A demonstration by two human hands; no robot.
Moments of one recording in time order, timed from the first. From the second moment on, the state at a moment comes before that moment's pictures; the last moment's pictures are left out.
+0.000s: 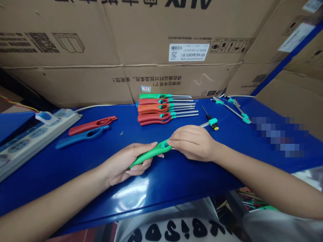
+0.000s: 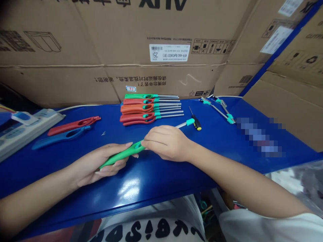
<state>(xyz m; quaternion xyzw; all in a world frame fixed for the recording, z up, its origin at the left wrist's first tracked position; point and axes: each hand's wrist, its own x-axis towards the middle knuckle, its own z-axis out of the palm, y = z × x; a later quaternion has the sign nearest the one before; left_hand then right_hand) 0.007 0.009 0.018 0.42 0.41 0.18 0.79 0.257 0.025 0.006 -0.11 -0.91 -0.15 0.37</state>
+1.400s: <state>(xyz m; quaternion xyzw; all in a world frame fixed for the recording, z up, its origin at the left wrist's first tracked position) 0.003 0.016 0.023 0.49 0.48 0.22 0.70 0.286 0.046 0.022 -0.32 -0.90 -0.16 0.24</state>
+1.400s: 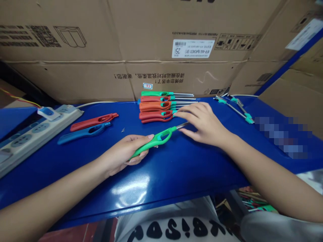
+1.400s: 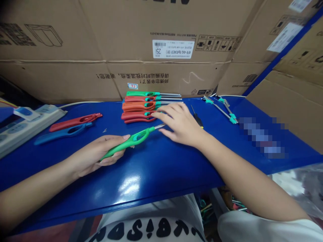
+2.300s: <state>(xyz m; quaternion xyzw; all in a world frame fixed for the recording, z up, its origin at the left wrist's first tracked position) -0.003 0.021 0.028 0.54 0.51 0.26 0.62 0.332 0.075 0.021 -0.41 -0.88 -0.16 0.17</state>
